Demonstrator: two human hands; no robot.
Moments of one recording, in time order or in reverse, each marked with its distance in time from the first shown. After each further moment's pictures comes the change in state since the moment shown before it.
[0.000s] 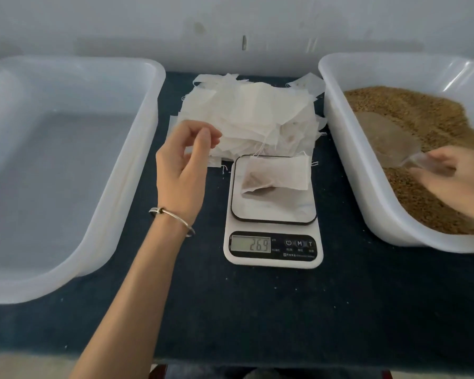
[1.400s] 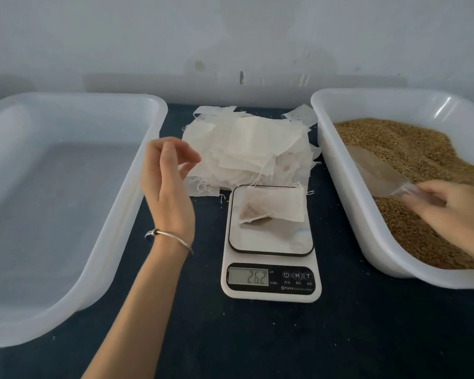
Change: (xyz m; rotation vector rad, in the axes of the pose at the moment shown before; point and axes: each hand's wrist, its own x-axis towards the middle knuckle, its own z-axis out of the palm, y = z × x) left_hand 0.015 0.008 0.006 -0.296 0.262 -0.074; right_hand -0.019 -0.033 -0.019 0.009 -0.136 -0.034
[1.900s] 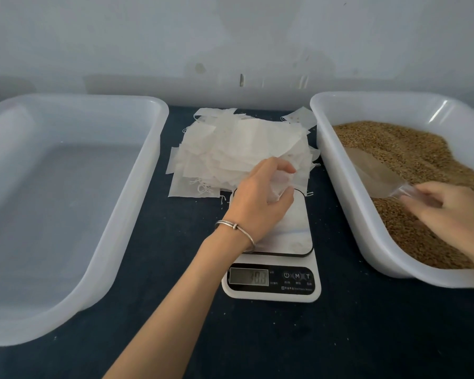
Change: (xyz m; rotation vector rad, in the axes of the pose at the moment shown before) left_hand -0.029 -0.016 0.051 0.531 -0.744 0.056; right_hand -0.002 -0.004 -0.003 0.015 -0.019 0.020
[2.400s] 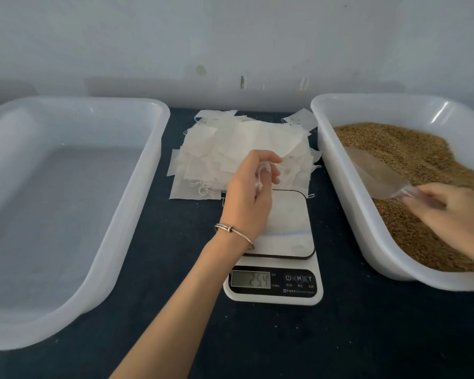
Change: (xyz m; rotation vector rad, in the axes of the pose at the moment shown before) left_hand 0.003 -0.005 0.001 -0.212 0.207 0.010; right_hand -0.003 -0.004 -0.002 0.008 0.001 -0.001
